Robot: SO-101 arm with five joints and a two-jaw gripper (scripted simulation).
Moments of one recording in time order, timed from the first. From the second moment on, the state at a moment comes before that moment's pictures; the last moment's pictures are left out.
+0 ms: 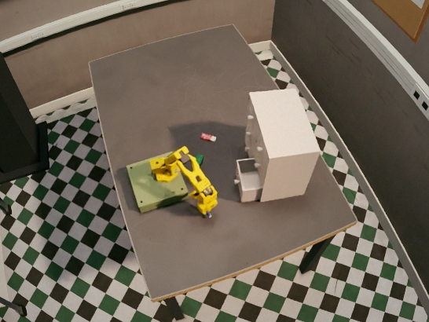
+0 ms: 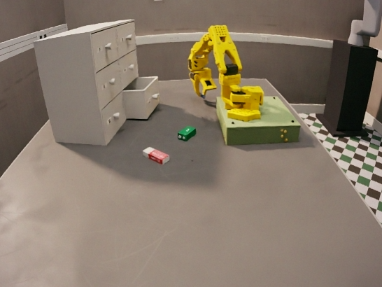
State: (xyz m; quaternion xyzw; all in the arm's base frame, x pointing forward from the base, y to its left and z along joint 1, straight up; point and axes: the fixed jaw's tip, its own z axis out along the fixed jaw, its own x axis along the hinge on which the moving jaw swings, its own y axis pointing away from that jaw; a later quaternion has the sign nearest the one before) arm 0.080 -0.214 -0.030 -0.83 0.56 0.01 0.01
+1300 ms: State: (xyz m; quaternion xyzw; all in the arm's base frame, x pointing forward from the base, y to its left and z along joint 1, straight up) arm 0.109 -0.174 0.003 -0.88 0.47 0.01 0.00
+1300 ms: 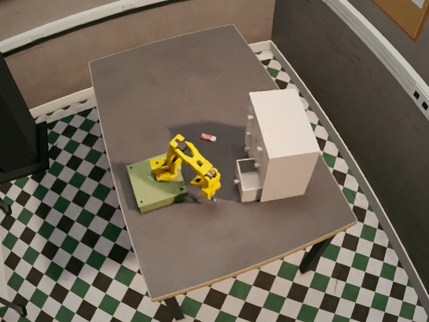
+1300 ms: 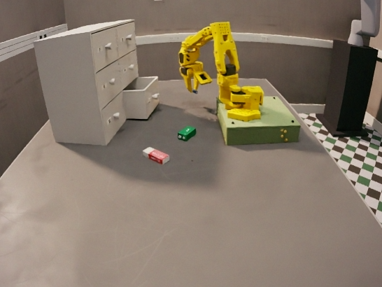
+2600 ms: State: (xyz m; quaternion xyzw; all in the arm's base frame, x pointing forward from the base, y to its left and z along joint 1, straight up) arm 0.167 -0.094 0.011 -0.97 0.24 -0.02 0.00
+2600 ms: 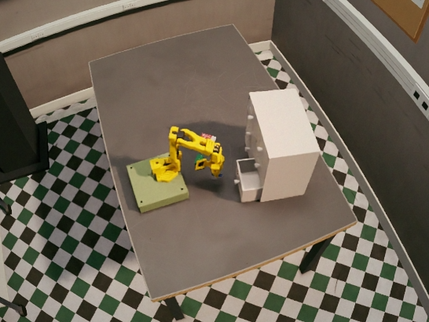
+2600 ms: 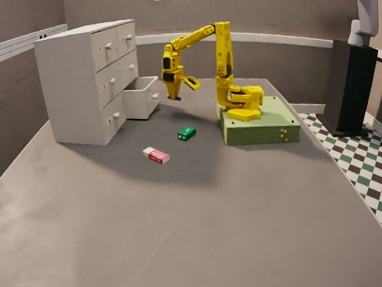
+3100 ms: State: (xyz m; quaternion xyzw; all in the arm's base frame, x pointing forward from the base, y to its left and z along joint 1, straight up) arm 0.167 -0.094 0.029 -0.97 0.24 -0.07 -0.02
